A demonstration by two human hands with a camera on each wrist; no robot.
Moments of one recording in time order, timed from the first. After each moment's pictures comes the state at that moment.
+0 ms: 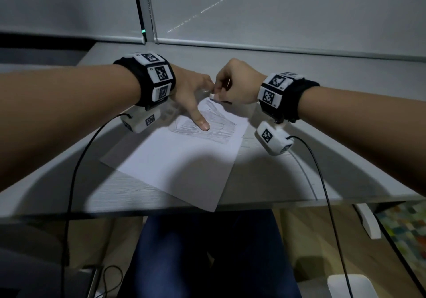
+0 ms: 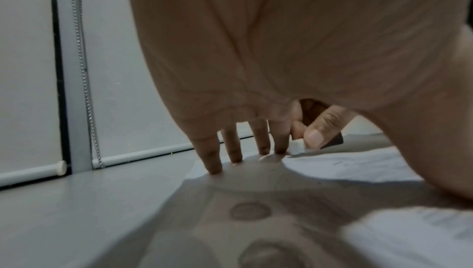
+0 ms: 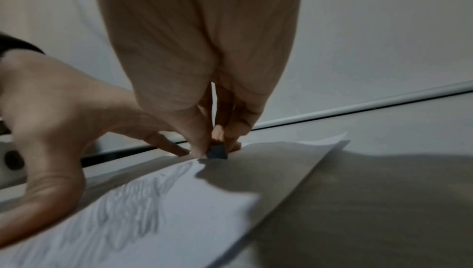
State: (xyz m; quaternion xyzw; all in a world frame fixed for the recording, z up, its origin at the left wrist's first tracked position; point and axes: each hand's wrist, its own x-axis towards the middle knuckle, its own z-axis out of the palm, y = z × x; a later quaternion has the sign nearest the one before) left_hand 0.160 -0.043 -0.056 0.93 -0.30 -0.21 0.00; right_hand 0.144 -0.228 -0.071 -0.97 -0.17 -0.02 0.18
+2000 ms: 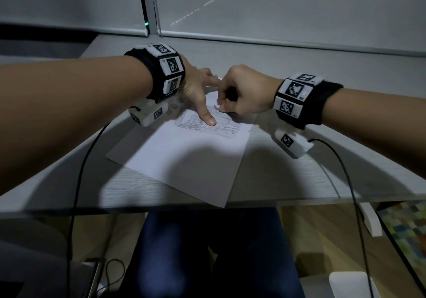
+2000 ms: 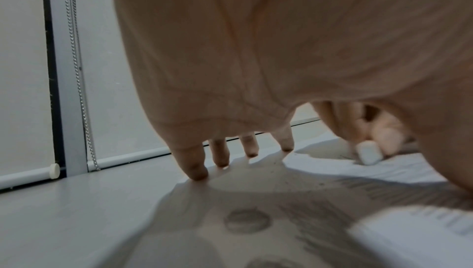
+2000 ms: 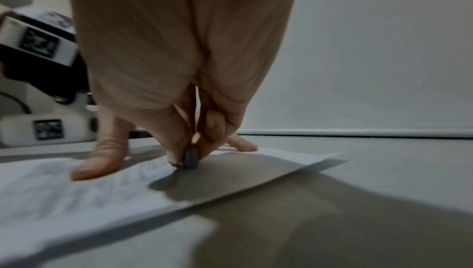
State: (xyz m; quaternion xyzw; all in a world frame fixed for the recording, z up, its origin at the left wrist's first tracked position) left_hand 0.157 -0.052 -0.056 0.94 -0.24 -0.25 -0.03; right_hand 0.119 -0.227 -0.073 -0.95 -0.27 0.02 0.12
